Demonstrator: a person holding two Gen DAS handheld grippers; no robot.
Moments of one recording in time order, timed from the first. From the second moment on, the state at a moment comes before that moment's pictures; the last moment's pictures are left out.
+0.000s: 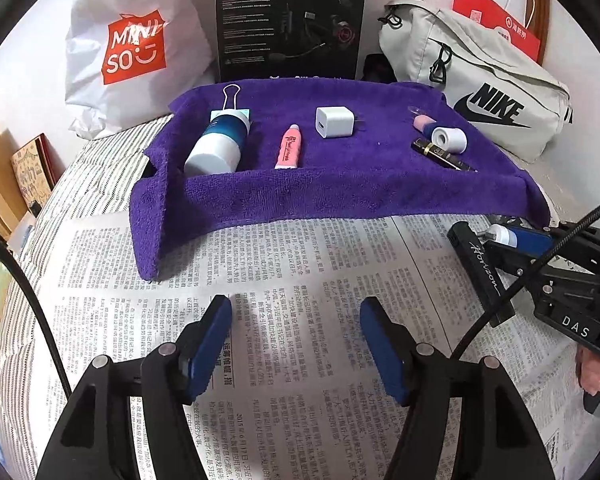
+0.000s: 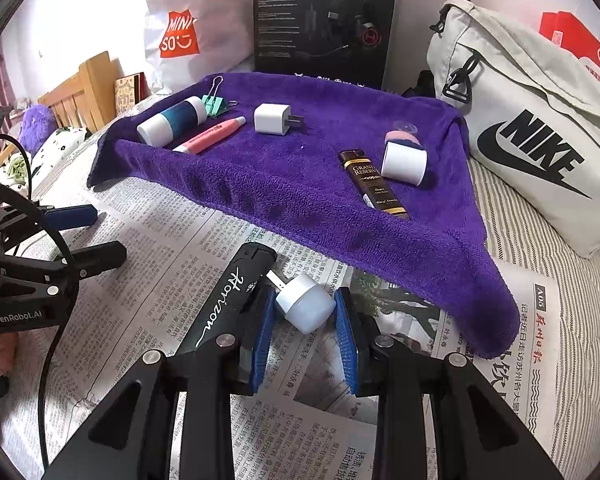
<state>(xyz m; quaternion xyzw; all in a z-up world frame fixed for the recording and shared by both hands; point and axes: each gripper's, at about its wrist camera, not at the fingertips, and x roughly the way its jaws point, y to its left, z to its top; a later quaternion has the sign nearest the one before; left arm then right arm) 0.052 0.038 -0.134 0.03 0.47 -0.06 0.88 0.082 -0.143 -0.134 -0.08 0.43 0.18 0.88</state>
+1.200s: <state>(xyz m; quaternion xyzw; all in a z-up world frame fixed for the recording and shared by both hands) 0.058 0.001 -0.109 0.02 0.47 -0.12 0.87 0.061 -0.195 -0.107 -0.03 0.42 0.16 0.89</state>
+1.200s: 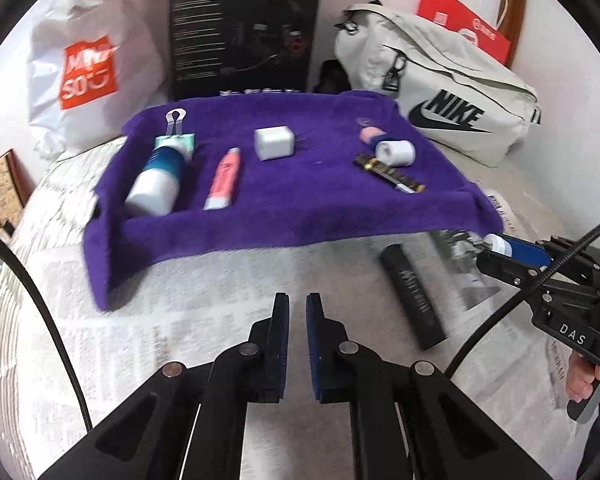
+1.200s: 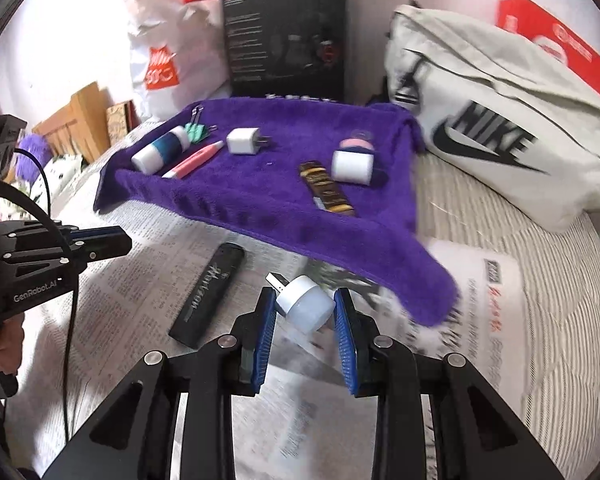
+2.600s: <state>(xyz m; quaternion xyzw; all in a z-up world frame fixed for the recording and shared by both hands) 0.067 -0.055 -0.130 0.07 0.50 -0.16 0.84 0.030 -0.274 -0.098 0.00 0.43 0.11 0.90</state>
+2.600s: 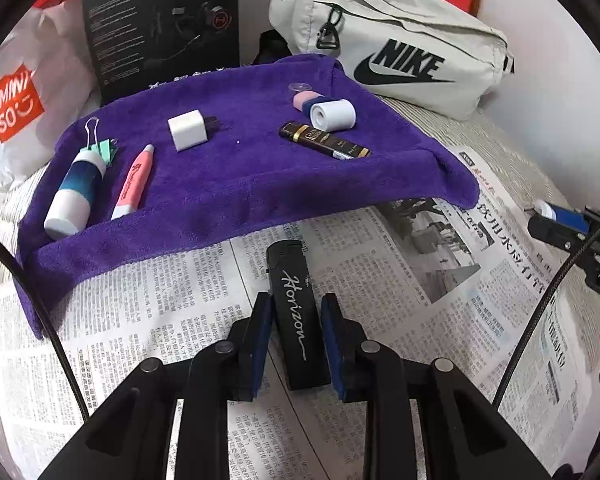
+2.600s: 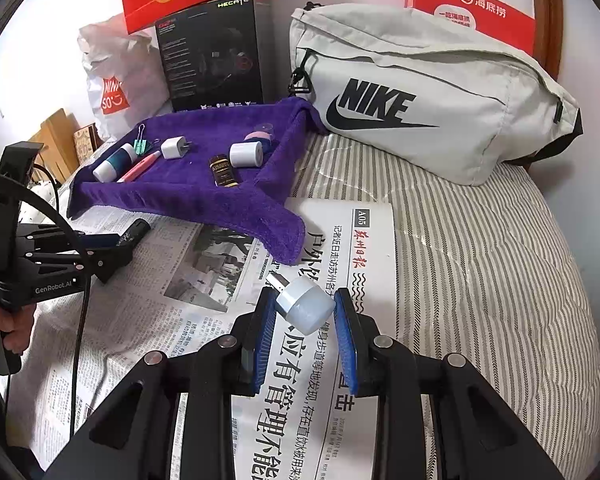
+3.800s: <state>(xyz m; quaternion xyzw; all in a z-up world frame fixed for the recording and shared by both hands) 0.087 -0.013 -0.081 0.04 0.48 -0.17 0.86 0.077 -0.206 -0.058 -0.02 0.41 0.18 0.89</state>
